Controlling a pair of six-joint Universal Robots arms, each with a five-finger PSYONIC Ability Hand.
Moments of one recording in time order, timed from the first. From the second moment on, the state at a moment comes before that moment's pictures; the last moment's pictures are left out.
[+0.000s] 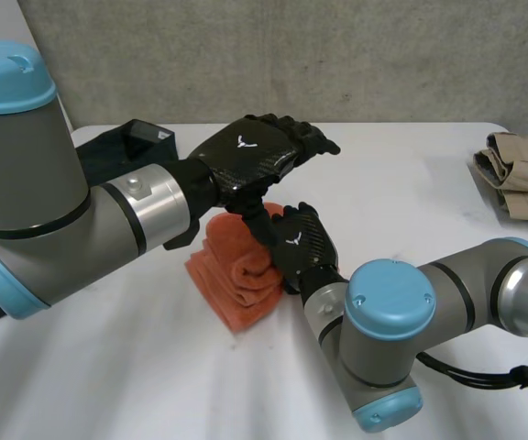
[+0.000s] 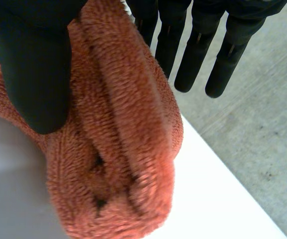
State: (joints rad) left arm 4.18 -1.94 -1.21 3.02 -1.01 3.38; right arm 2.32 -0.89 1.50 -0.53 1.63 2.66; left_hand 0.19 0.21 0.21 0.20 0.05; right_hand 0.64 0.66 0.64 0.63 0.42
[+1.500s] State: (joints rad) left arm 4.19 -1.93 -1.11 3.05 -1.01 3.25; right arm 1.25 -0.49 1.00 -0.83 1.08 2.89; left_hand 0.19 0.21 0.21 0.20 0.05; right_hand 0.37 0.43 0.45 0.46 0.28
